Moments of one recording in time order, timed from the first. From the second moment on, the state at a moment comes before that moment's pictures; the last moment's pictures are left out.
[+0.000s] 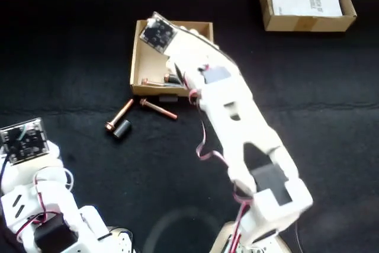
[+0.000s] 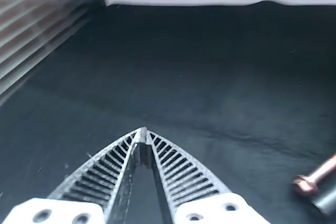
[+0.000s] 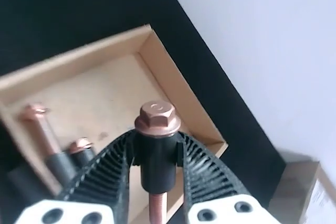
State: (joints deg) left arm -41.2 -103.9 74.0 57.0 -11.0; right arm -27.2 10.3 2.2 24.6 42.6
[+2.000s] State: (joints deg) left arm -48.2 -103.8 96.1 56.7 -4.5; right arm -41.3 18.0 -14.8 83.7 41.8
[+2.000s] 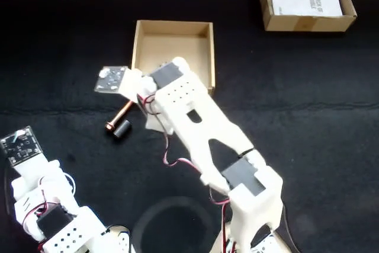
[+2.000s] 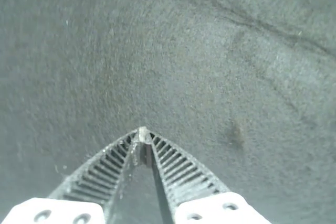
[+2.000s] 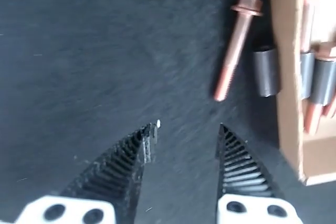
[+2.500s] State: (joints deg) left arm -48.2 -103.8 96.1 56.7 -1.3; right arm -36.4 36.5 -24.7 73.1 48.8
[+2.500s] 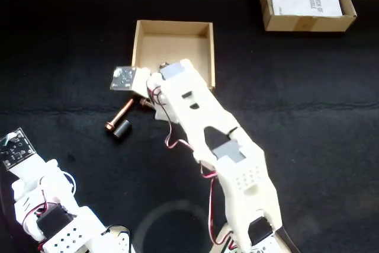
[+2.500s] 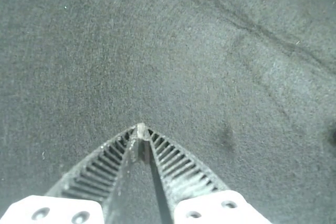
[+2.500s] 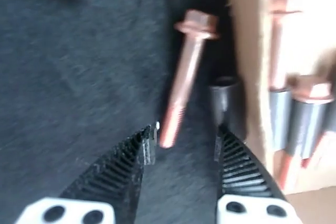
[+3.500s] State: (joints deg) left arm -49.0 -103.8 96.1 56.7 -1.3; right arm -34.0 66.4 -76.1 89.3 50.6
